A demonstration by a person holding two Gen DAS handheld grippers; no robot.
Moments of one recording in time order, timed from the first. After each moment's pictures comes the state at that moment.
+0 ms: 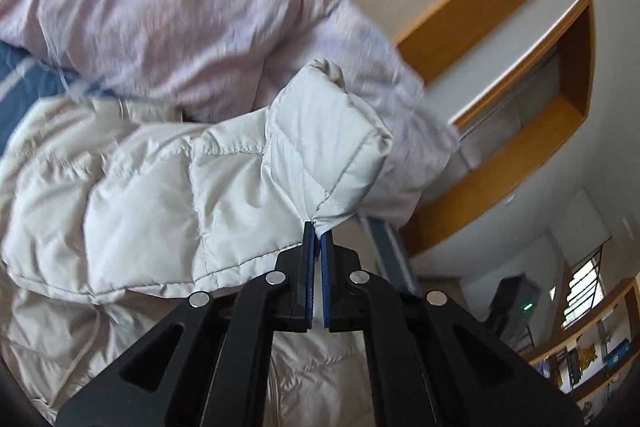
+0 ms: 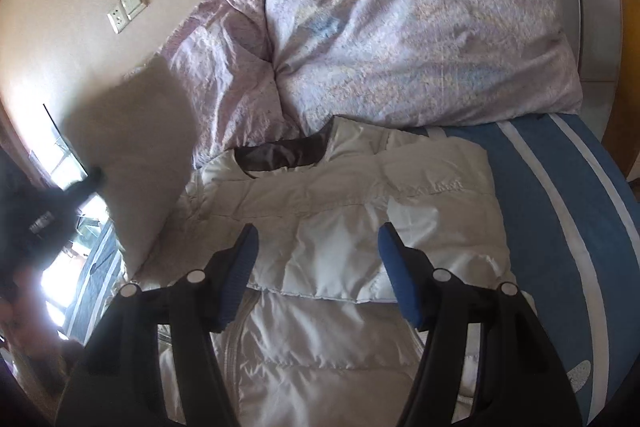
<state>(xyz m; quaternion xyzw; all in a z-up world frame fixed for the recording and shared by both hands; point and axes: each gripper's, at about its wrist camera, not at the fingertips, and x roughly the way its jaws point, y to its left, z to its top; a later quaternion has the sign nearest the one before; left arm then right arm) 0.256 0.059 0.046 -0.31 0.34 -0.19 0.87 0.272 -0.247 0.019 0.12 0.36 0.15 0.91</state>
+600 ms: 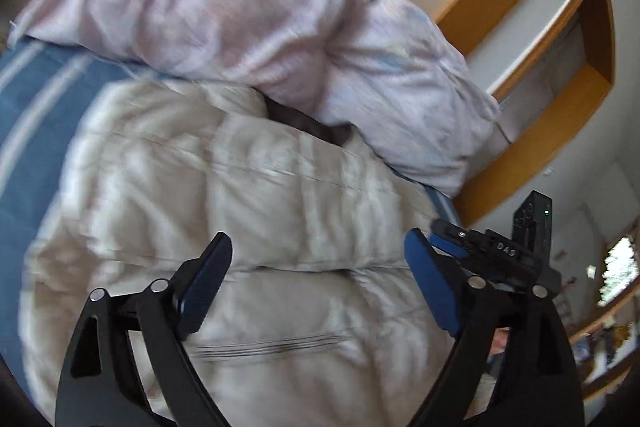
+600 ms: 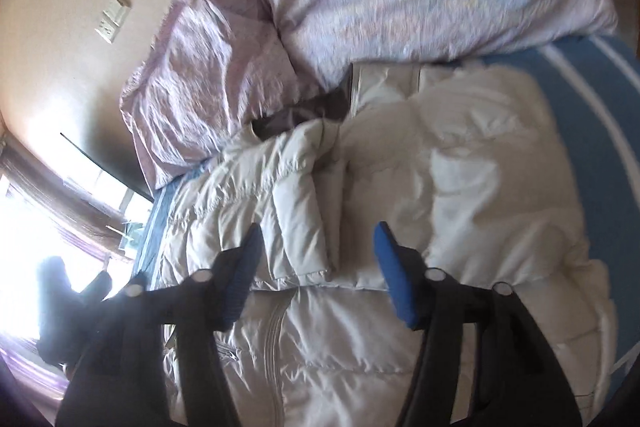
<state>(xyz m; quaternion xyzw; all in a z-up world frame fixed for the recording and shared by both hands) 0.197 0.133 0.032 -0.25 0.35 -0.12 0.89 0.317 -0.233 -0.020 0.22 0.46 0.21 0.84</state>
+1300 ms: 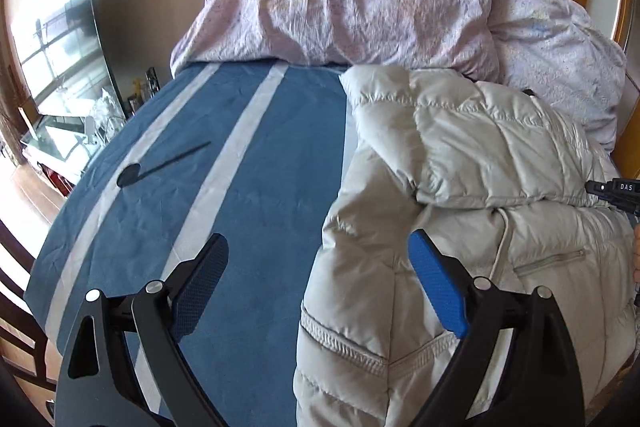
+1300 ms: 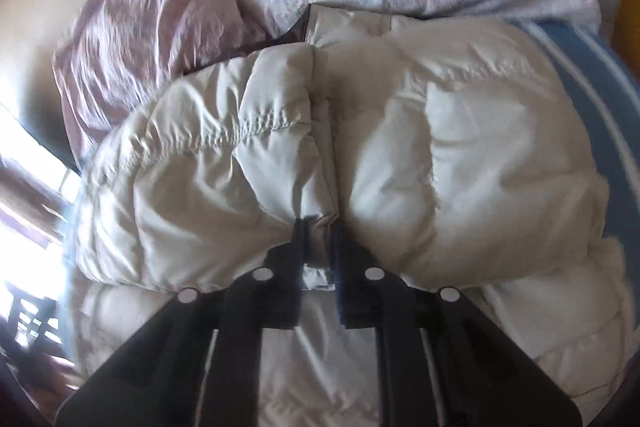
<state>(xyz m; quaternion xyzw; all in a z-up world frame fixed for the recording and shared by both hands) 0.133 0.228 -0.016 -0.07 0.40 0.10 0.91 0.317 -0.189 -0.055 0.09 0.48 0.11 0.87</state>
